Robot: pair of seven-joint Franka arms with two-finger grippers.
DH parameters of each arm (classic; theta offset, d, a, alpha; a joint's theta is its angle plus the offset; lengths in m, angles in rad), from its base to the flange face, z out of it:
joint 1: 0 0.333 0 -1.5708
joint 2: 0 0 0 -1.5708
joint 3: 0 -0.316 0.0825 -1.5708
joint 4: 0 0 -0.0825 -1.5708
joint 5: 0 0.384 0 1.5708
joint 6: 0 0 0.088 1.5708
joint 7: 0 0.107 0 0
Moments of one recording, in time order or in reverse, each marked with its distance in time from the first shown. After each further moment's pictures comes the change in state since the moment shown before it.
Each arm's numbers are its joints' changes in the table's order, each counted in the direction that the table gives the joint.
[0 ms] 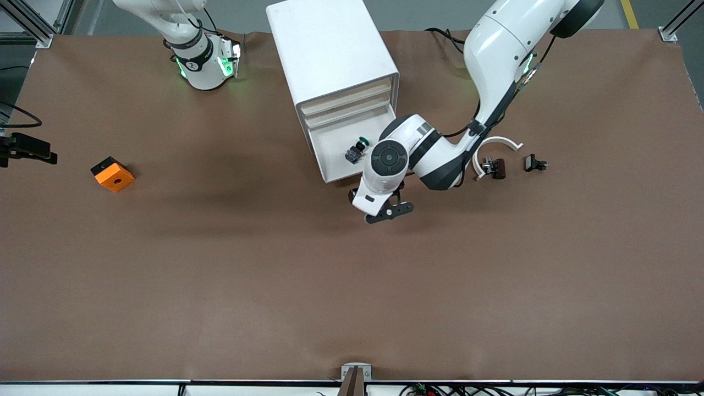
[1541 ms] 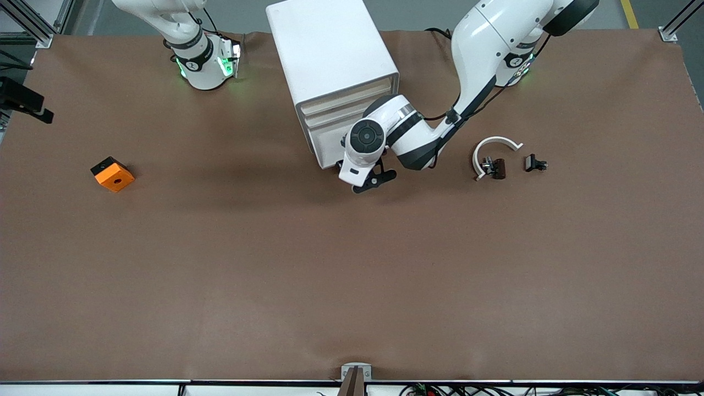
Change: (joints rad) left arm 0.010 -0.003 0.150 -0.117 -0.043 -0.010 -0.202; right arm 0.082 -0.147 -0.031 0.019 0.038 -0.115 0.227
